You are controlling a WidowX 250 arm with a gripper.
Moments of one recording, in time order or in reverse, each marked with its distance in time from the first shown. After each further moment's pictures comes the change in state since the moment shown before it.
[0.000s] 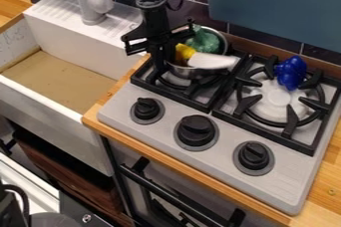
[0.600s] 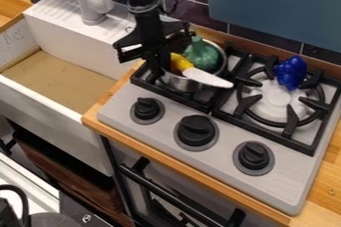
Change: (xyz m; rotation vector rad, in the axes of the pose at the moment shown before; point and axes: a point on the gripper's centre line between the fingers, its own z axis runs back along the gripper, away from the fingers) arm -0.030 0.003 0.019 -0.042 0.021 -0.012
